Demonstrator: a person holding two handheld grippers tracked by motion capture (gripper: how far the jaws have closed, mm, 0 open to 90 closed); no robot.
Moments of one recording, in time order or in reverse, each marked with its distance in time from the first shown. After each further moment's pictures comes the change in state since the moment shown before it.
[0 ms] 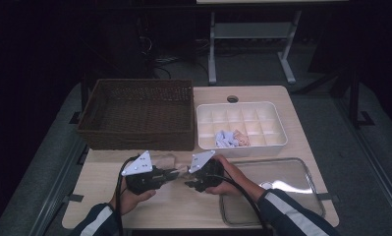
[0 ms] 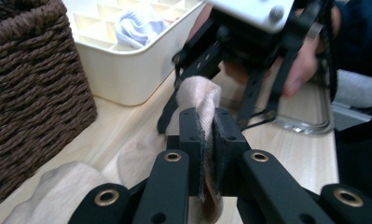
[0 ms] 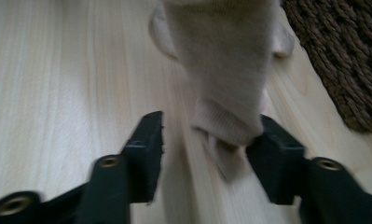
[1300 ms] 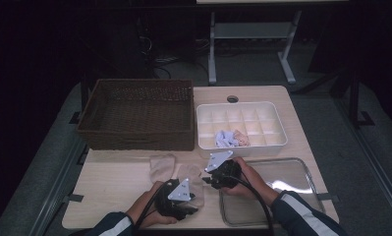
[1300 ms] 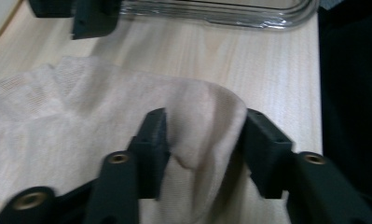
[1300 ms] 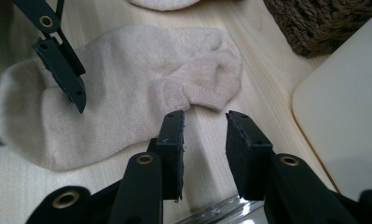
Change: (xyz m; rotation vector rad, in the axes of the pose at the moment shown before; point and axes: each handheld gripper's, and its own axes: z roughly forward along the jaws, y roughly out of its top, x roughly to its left) left arm -0.053 -0.018 0.069 0.416 -0.103 0.203; right arm 0.000 -0.027 -0.038 0.080 -0.094 0.111
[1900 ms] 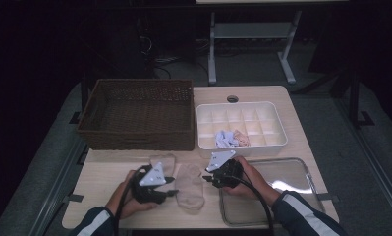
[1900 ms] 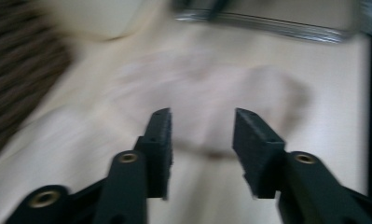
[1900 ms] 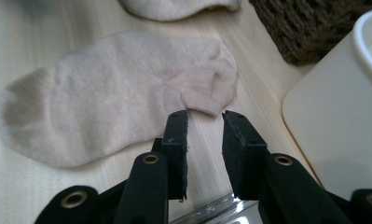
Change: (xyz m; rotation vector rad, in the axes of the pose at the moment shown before) left arm 0.014 -0.008 -0.045 -0.067 0.075 -0.021; right arm 0.000 0.001 -0.007 -0.017 -0.015 -0.016
